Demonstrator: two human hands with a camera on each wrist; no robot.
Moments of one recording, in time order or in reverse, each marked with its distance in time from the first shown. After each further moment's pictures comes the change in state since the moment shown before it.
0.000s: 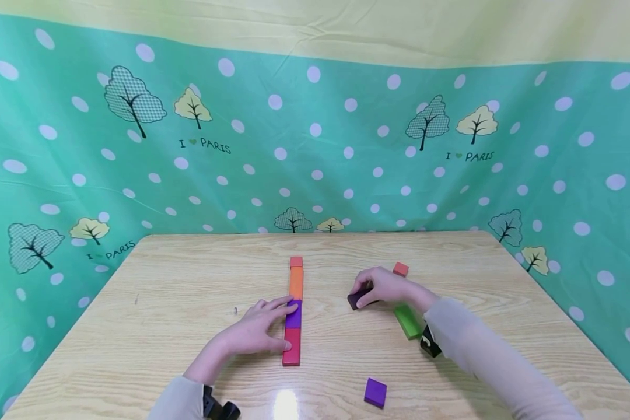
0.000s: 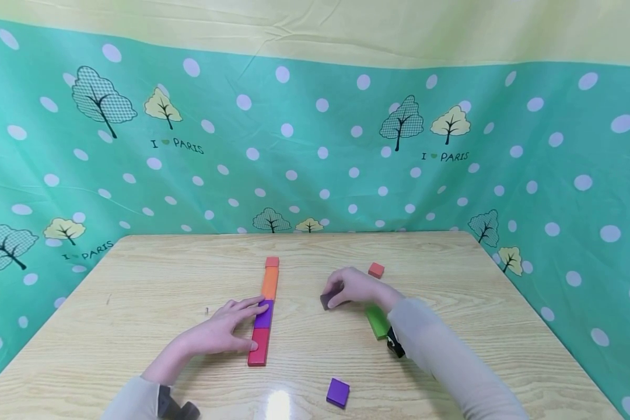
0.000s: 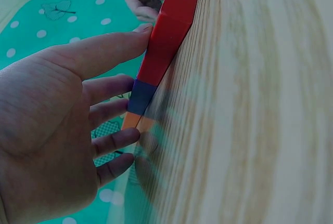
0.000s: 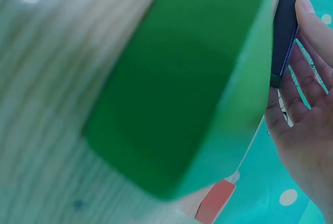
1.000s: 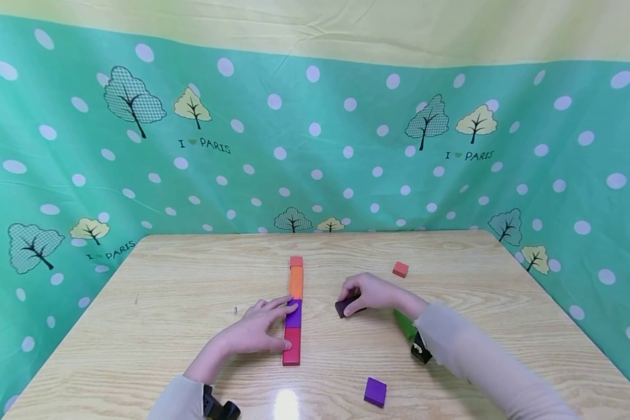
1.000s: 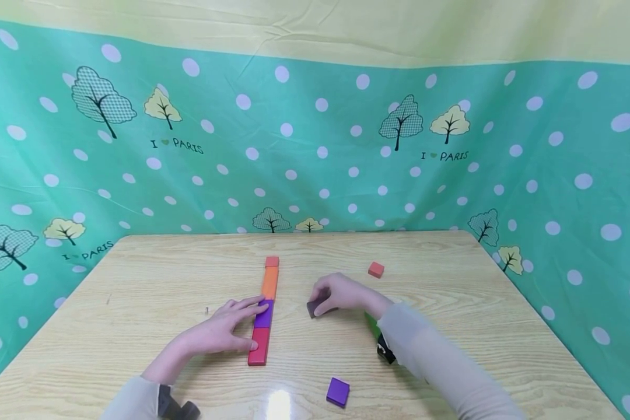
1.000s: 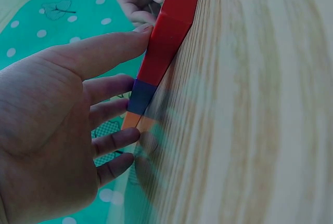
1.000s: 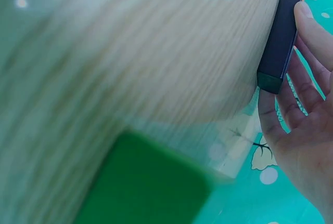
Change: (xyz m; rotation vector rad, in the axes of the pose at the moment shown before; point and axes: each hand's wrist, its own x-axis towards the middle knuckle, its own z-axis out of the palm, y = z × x) left_hand 0.000 -0.001 0.000 -0.002 0.001 0.006; right_hand 0.007 -0.023 0.017 0.020 -0.035 -0.067
